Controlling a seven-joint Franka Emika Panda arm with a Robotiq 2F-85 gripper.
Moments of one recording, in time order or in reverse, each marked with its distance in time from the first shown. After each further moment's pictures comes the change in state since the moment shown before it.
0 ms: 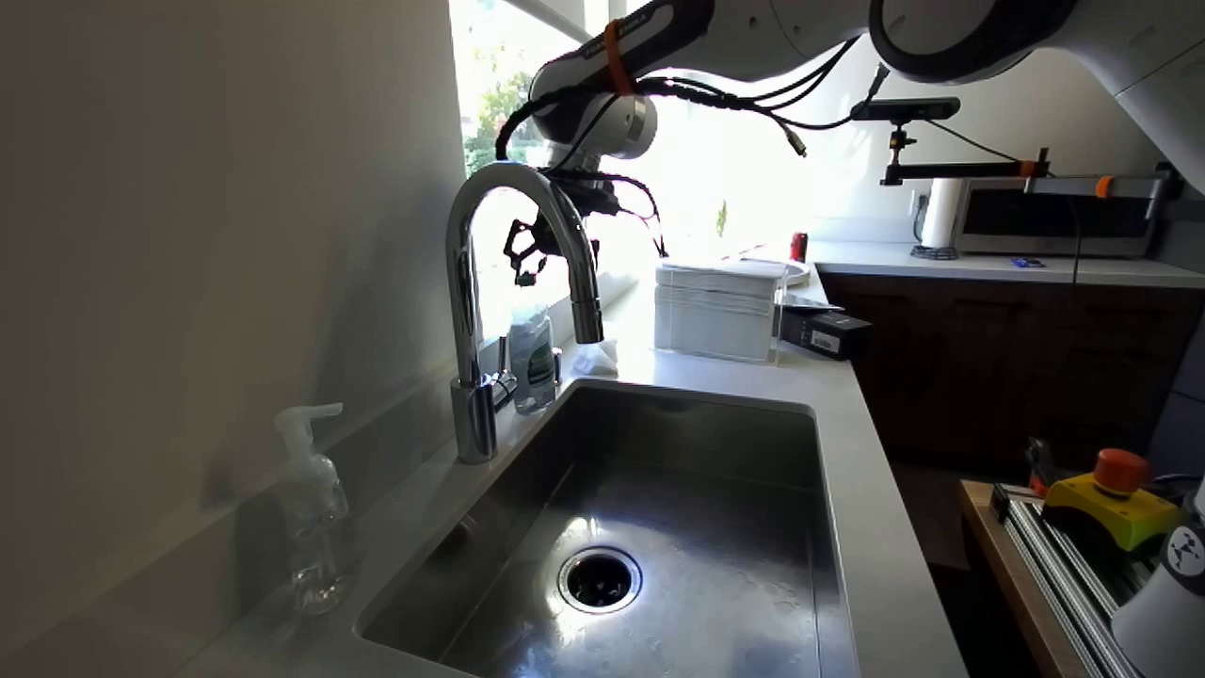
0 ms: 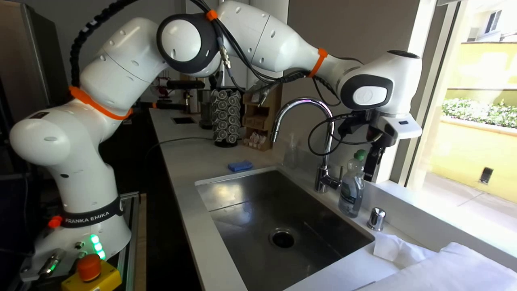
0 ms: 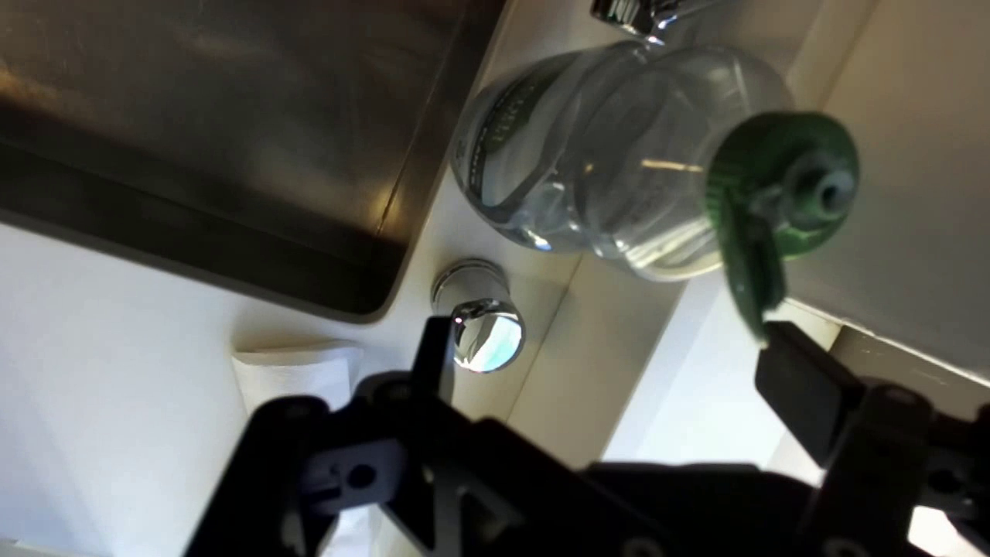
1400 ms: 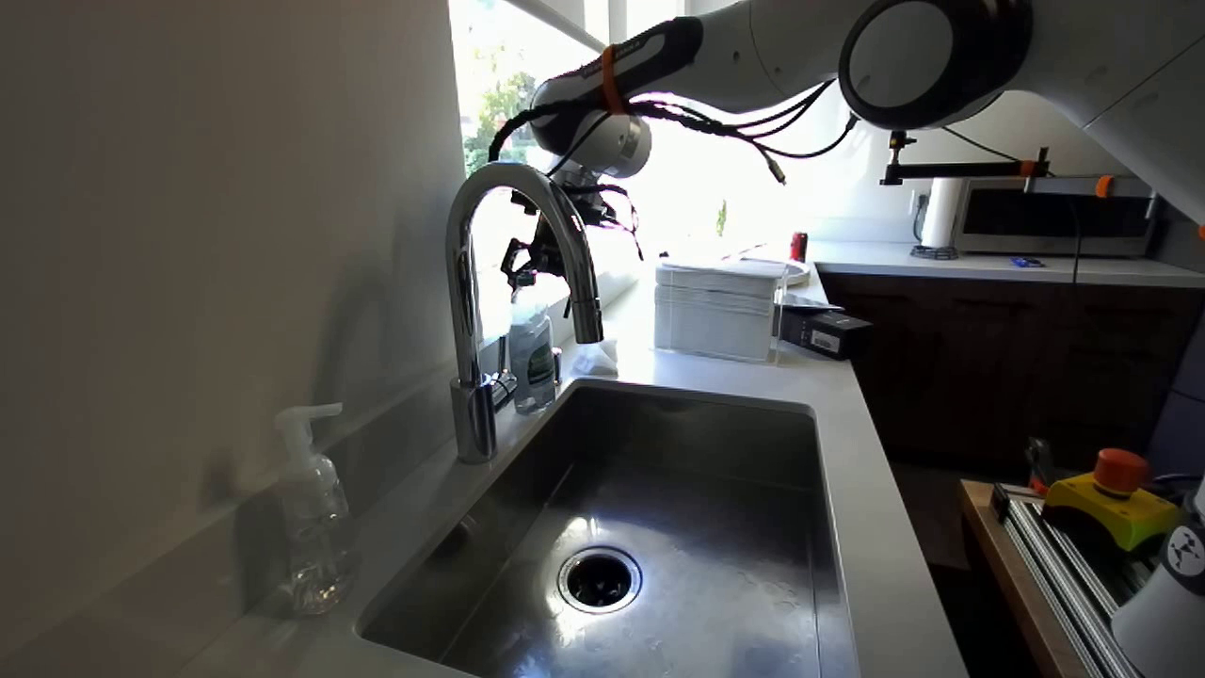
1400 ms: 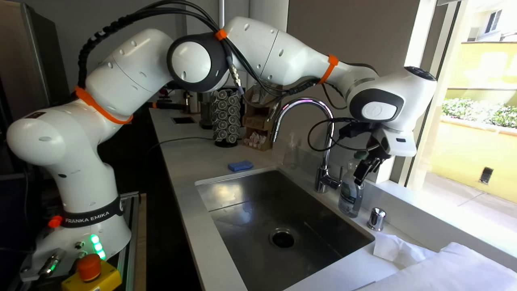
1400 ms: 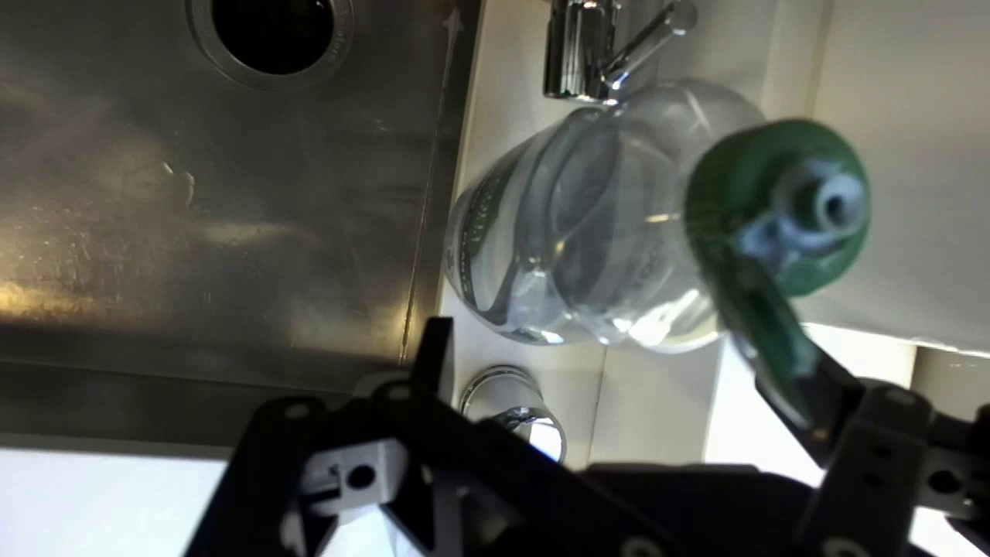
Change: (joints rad) arm -0.063 0.117 0.049 0.143 0.095 -0.146 0.204
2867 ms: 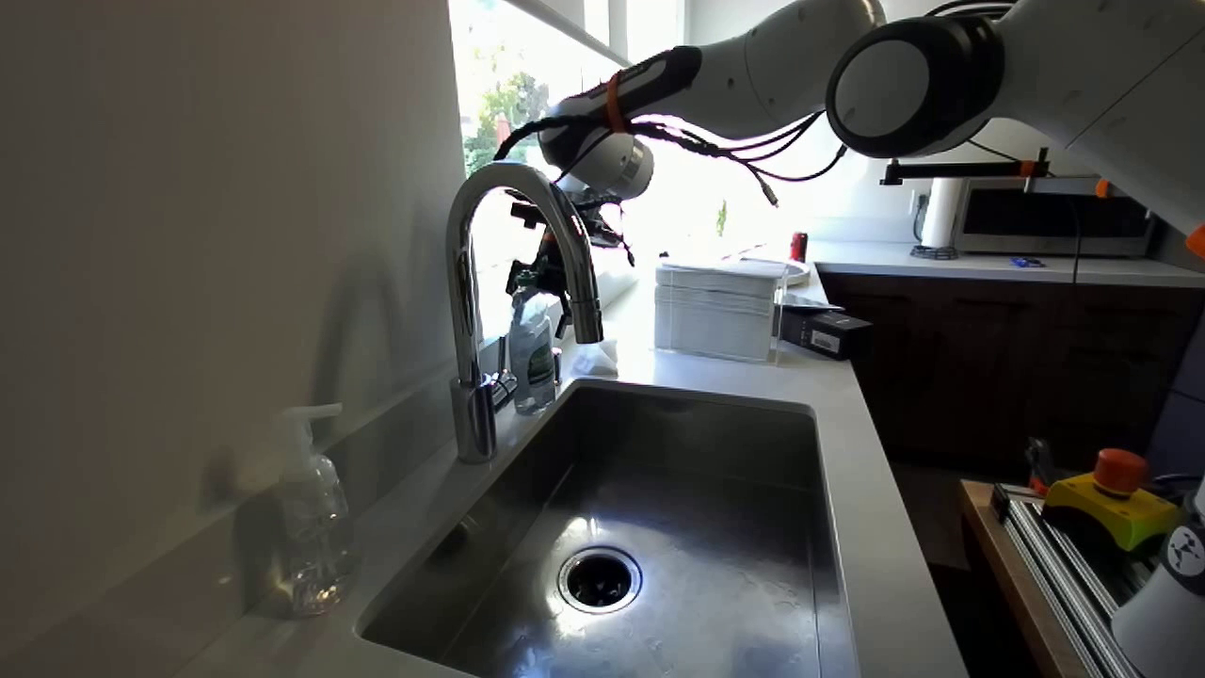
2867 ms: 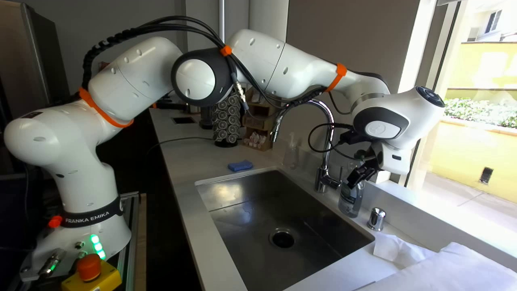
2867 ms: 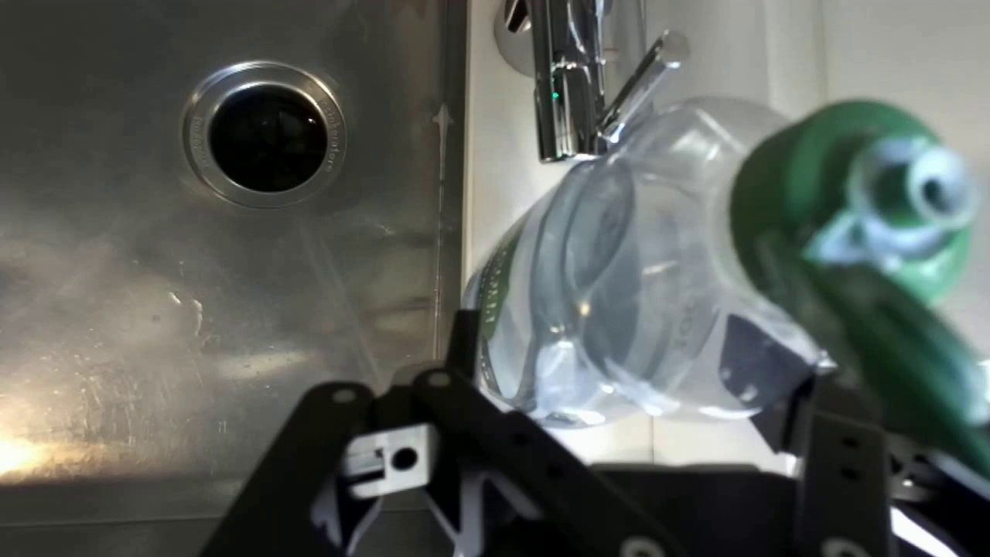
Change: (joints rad) arm -0.063 0.081 0.061 0.066 0.085 -0.083 0.098
